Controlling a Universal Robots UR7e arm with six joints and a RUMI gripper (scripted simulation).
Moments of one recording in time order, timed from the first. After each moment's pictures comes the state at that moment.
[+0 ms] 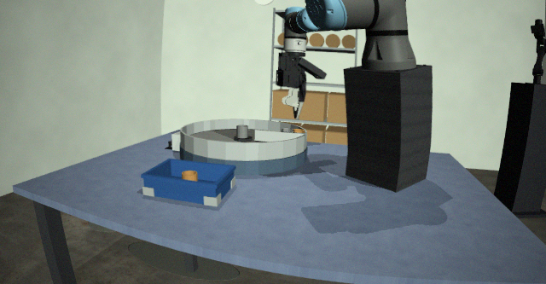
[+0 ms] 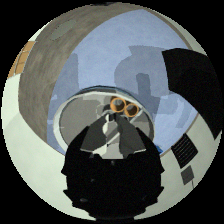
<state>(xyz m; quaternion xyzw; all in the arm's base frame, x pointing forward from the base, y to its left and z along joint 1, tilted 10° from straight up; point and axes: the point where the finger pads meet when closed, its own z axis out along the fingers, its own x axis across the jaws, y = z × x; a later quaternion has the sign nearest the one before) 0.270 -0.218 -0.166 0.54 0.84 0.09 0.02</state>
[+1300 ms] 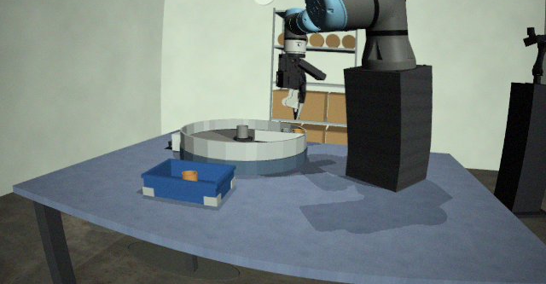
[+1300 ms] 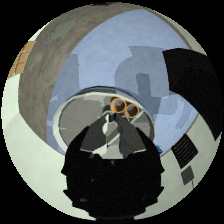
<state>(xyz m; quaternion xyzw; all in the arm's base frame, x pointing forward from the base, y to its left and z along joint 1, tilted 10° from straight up) 0.271 -0.217 -0.170 0.54 0.84 0.09 0.02</state>
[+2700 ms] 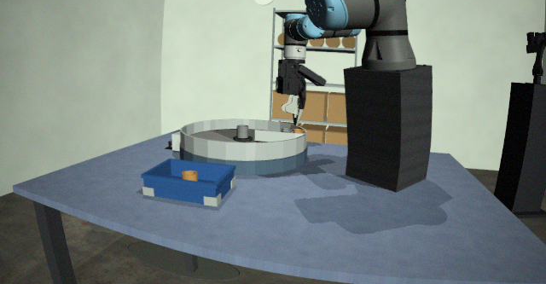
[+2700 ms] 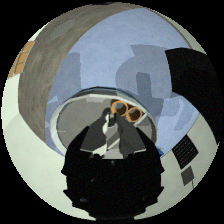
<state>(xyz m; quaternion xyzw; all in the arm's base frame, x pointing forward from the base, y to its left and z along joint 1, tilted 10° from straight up) 0.273 -0.215 -0.189 0.54 0.84 0.09 0.02</state>
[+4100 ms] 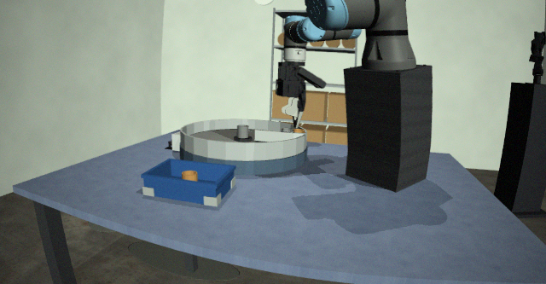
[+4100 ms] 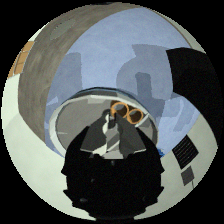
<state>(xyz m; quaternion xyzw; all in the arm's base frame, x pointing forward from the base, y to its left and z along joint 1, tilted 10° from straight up) 0.274 -0.214 -0.197 0.54 0.84 0.09 0.02</state>
